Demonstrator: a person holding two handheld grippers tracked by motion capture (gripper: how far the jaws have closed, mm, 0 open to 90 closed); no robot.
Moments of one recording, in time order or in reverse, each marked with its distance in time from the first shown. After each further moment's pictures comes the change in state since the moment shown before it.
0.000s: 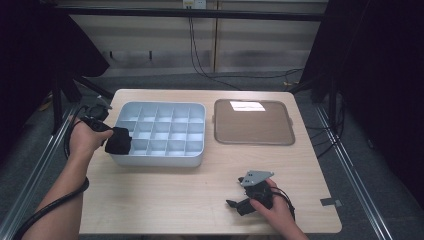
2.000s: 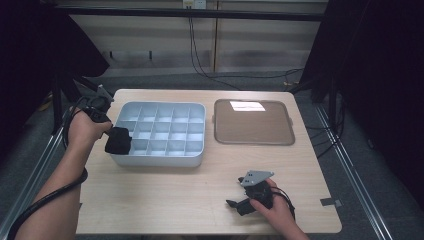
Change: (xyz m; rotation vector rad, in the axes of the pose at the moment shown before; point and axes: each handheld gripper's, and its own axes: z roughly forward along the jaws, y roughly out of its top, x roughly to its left) left arm -0.008 0.021 -0.019 0.077 -0.069 -0.018; right arm 0.000 0.000 0.000 0.000 0.001 -0.002
